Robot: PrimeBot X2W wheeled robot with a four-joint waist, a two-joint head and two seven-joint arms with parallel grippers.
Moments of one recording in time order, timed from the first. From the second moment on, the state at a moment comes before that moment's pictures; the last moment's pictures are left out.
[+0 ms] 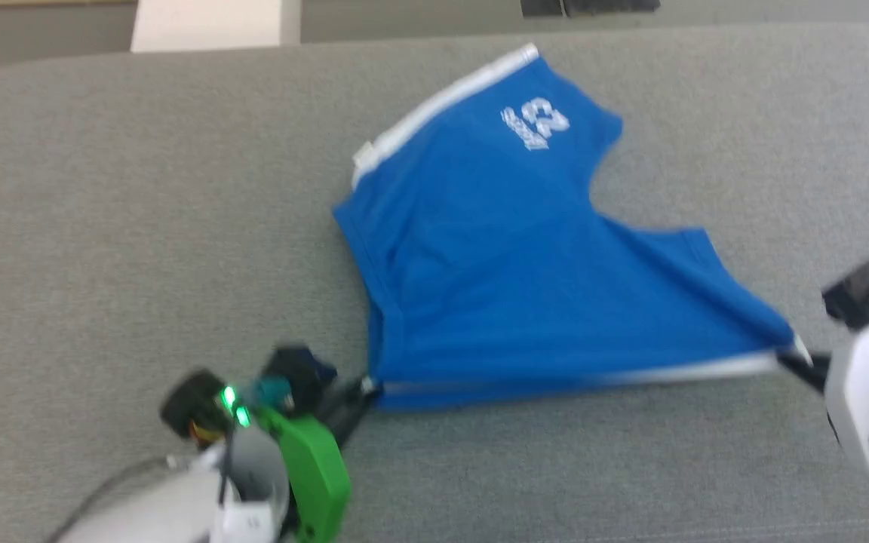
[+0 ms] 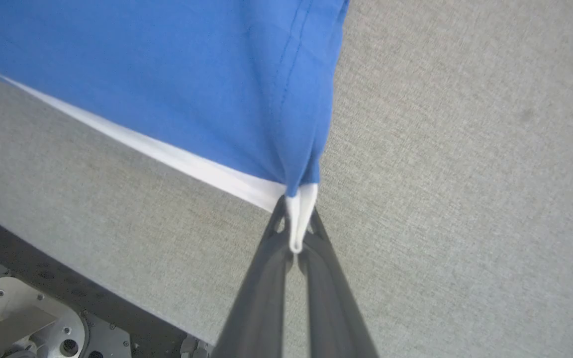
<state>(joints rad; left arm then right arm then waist) -0.54 0.75 -1.13 -0.14 -0.85 0.21 0.10 -0.47 -0.89 0.71 0.21 0.81 0.14 0.46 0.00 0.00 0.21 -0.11</state>
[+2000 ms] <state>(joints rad) -0.92 0.51 -1.06 -0.04 -0.77 0.11 0.12 -1.08 -0.74 0.46 0.32 0.61 0.13 0.88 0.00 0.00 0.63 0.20</state>
